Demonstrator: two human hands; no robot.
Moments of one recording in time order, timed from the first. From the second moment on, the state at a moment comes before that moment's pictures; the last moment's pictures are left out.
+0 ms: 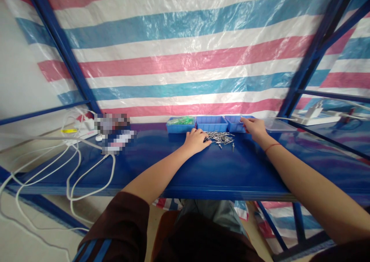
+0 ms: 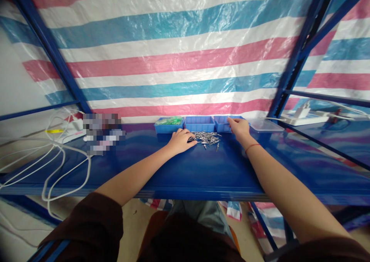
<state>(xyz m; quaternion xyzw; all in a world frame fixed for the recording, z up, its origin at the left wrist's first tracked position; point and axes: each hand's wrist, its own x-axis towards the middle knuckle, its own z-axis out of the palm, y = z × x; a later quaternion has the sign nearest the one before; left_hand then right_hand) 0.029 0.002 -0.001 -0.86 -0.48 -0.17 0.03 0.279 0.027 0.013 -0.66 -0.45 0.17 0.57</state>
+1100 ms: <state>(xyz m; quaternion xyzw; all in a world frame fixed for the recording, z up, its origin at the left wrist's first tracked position) 0.028 0.006 0.005 -0.90 -0.40 -0.14 0.07 0.222 0.001 0.025 -0.55 -0.75 0.03 0.36</state>
